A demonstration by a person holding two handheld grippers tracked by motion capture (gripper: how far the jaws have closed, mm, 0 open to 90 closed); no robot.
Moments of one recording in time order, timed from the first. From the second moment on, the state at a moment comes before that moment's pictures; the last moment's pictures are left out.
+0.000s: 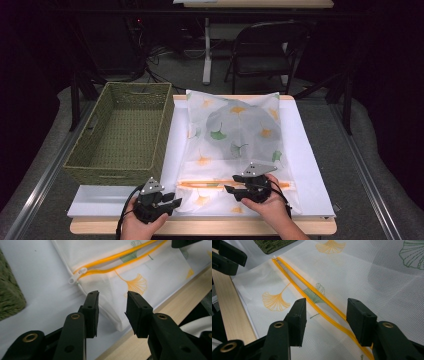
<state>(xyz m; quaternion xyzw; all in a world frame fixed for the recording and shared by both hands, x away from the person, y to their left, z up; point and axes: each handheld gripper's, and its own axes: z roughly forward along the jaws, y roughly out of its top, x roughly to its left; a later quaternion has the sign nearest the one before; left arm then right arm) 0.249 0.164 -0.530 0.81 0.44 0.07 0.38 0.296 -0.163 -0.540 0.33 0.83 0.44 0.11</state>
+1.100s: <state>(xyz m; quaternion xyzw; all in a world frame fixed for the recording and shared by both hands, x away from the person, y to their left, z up) 0.282 0.143 -0.533 0.82 0.42 0.10 0.38 0.296 -0.155 -0.542 0.32 0.83 0.44 0.10</state>
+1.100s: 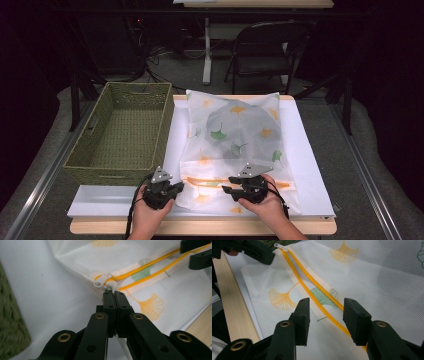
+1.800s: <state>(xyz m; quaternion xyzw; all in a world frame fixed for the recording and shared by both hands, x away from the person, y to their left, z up) 0.297 0.112 -0.544 0.84 0.38 0.07 0.37 0.308 -0.128 -0.541 0.30 0.84 0.45 0.08</state>
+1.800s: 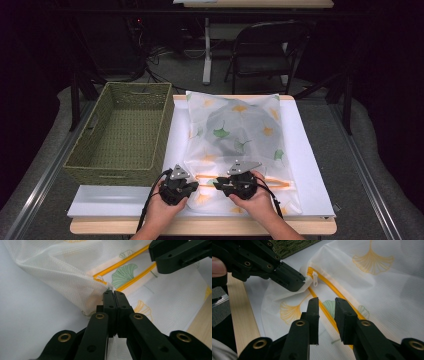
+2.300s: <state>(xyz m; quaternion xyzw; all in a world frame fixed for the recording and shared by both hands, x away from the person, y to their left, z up) 0.289 0.130 -0.530 0.83 0.38 0.06 0.40 0.320 -0.082 -0.546 0.26 0.85 0.45 0.08</state>
